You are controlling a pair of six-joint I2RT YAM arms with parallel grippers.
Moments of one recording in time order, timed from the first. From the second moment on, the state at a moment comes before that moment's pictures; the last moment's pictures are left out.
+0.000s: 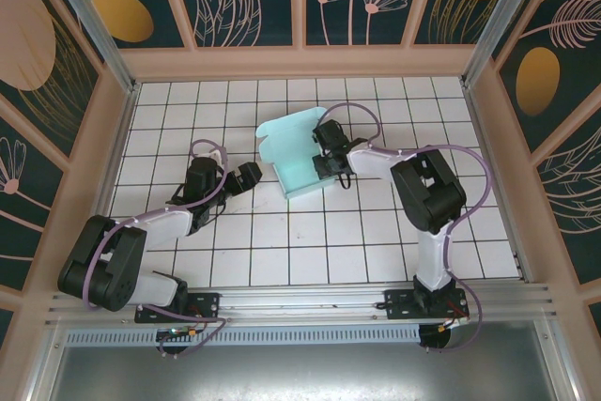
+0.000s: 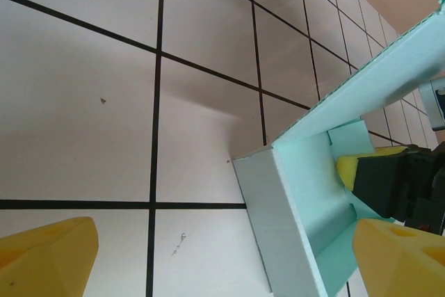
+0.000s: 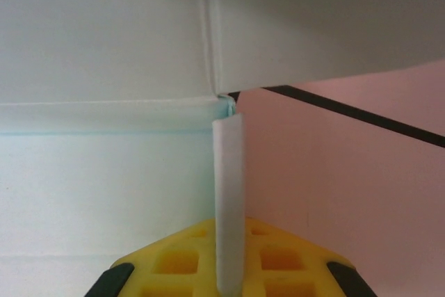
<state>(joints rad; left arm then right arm) -0.34 1.39 0.45 0.38 0.23 -0.75 0.61 1.98 1.25 -0.33 0.14 0.18</state>
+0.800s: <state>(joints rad) -0.34 1.40 0.46 0.38 0.23 -0.73 0.66 2.02 1.32 -0.36 0.31 0.23</state>
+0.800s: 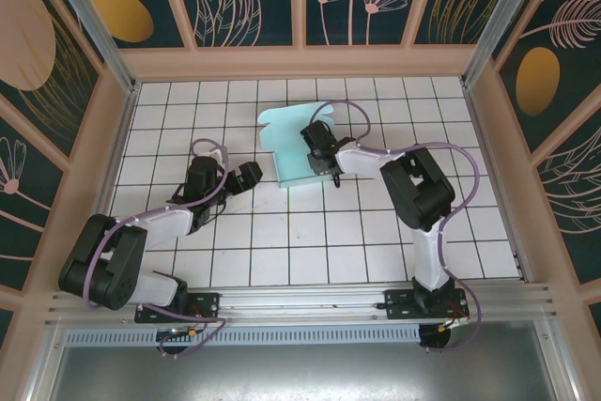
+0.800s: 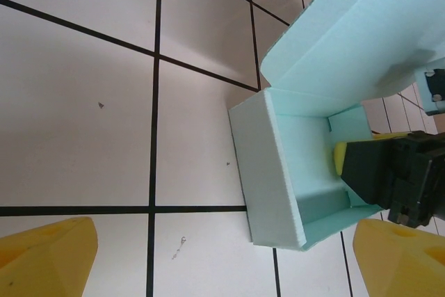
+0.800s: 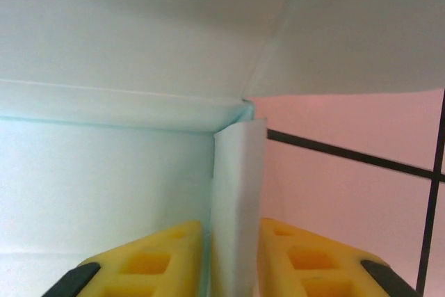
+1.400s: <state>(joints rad) -0.34 1.40 0.46 0.38 0.23 -0.72 0.61 1.99 1.33 -0.34 0.23 0.28</state>
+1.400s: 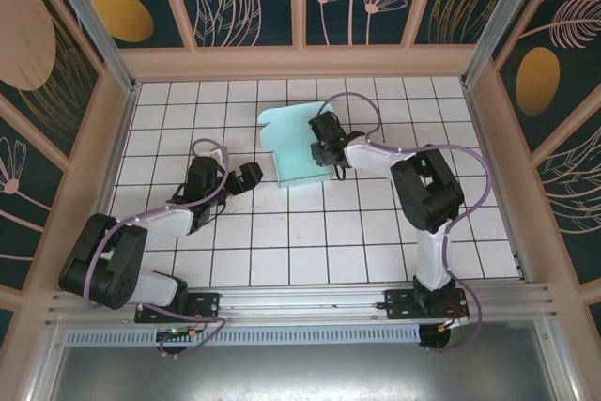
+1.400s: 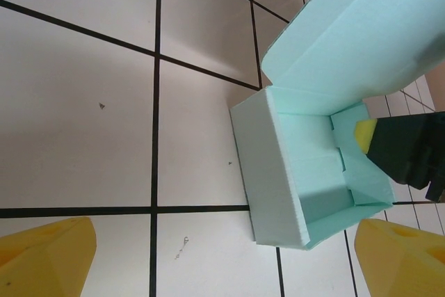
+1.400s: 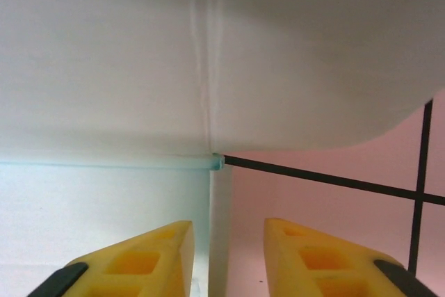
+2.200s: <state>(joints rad) -0.34 1.59 1.03 0.11 0.15 -0.15 0.47 1.63 1.06 -0.15 -0.15 0.14</state>
